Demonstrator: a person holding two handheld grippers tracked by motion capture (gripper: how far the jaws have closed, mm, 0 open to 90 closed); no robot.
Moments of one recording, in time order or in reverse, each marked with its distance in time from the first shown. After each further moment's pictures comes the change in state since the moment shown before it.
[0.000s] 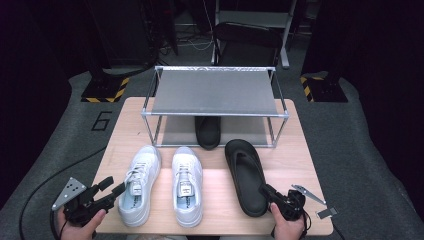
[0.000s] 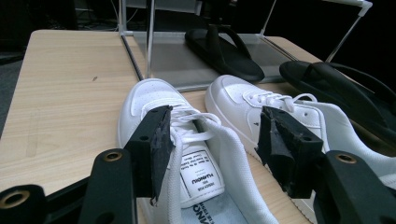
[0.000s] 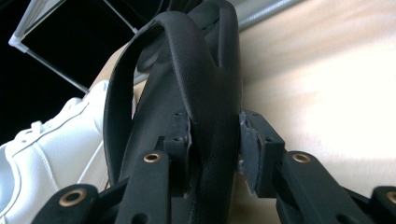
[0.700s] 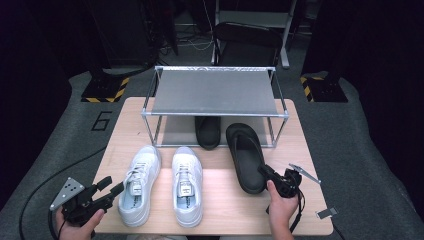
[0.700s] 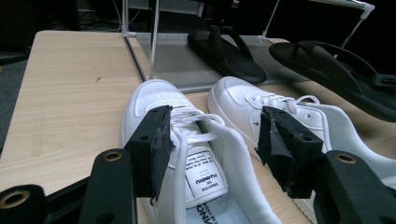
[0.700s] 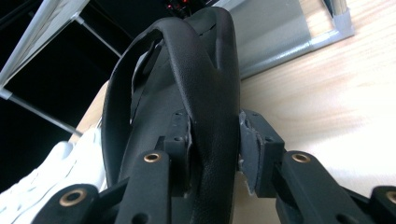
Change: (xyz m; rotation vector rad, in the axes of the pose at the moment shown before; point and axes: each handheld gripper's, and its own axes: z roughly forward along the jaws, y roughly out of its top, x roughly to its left) left arm 0.002 0.001 -0.002 -0.004 0.008 -0.004; right arm 0.006 0.042 0.039 -0.059 -0.031 0.032
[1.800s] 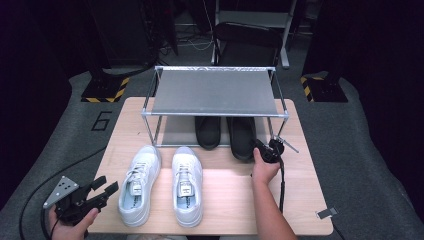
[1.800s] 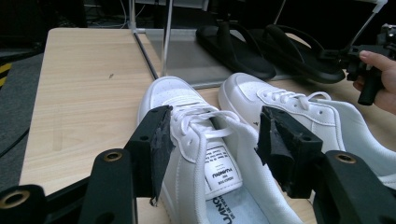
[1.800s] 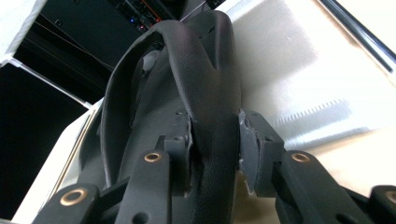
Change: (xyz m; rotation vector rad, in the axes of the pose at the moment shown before) left arm 0.012 0.005 -0.008 0.028 0.020 0.004; right arm -0.008 0.040 0.117 -0.062 -0.104 0.070
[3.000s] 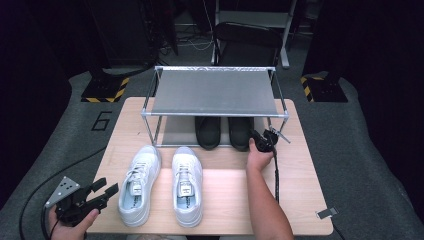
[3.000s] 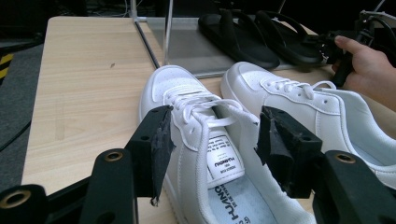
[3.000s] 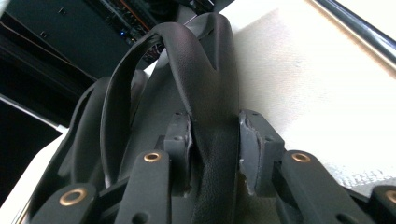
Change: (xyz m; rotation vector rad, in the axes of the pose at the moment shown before) left arm -0.001 -0.002 0.000 0.039 0.010 0.002; right arm -0.005 0.009 0.055 -0.059 -0.037 0.008
